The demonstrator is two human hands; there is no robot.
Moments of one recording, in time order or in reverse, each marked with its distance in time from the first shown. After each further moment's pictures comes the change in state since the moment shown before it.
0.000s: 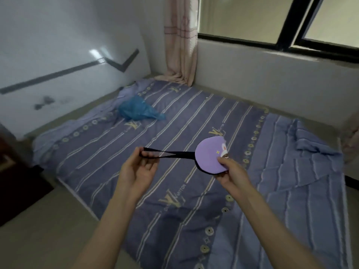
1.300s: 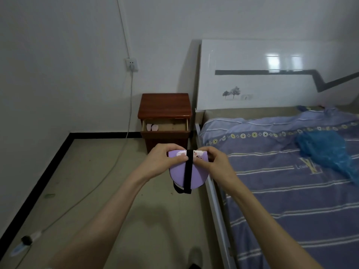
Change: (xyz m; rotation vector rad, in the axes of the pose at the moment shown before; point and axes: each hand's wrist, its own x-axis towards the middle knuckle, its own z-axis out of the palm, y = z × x) left_hand -0.123 0.497 -0.285 1.428 0.475 0.523; right_hand -0.073 0.373 0.565 -0.996 -1.158 -0.291
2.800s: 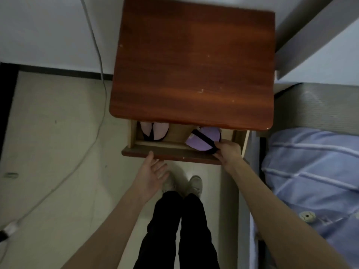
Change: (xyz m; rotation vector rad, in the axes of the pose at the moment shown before) left_hand 0.512 -0.510 -0.056 -1.322 0.473 -1.223; right_hand 0.680 0.403 0.150 0.272 0.242 1.119
